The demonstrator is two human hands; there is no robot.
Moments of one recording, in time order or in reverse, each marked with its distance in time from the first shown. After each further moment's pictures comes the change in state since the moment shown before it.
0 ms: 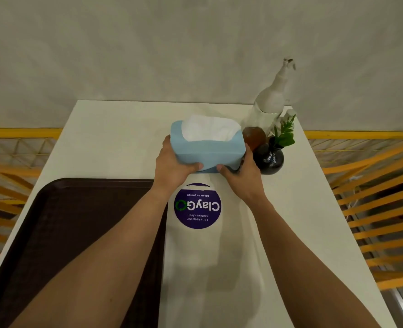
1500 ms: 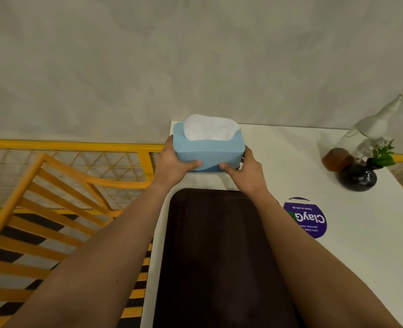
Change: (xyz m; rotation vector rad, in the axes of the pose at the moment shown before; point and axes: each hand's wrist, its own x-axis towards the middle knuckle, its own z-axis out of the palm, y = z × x) left_hand 0.047 -0.094 -0.298 -0.099 0.037 0.073; right_hand -0.015 -0.189 0.232 -0.061 -0.028 -0.061
